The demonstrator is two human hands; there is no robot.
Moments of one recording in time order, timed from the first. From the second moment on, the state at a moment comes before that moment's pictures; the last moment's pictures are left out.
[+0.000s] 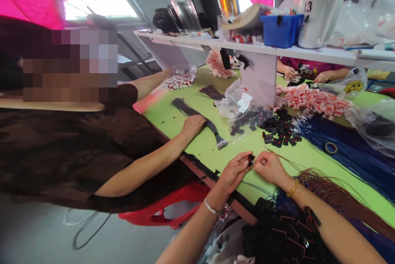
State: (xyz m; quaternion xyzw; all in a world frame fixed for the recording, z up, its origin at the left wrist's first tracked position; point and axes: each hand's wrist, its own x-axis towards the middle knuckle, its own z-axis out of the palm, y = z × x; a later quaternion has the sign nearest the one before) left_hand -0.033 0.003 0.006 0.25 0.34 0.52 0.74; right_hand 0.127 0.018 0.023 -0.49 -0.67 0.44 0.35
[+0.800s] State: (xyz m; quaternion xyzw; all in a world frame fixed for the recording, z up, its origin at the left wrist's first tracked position) left_hand -0.036 0.000 0.013 0.29 0.43 0.52 0.68; right_hand 0.155 0.039 0.033 -0.56 -0.74 0.22 0.30
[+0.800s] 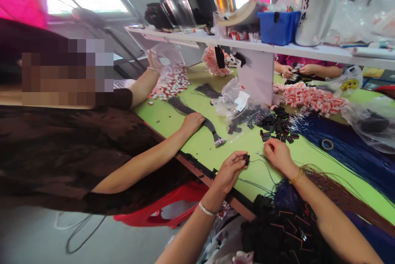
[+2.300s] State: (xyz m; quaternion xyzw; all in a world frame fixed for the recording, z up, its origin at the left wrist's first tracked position) left_hand -0.005 0.003 0.006 0.21 0.35 0.52 0.75; right_hand 0.147 0.011 0.039 -0.52 -0.75 0.29 0.28
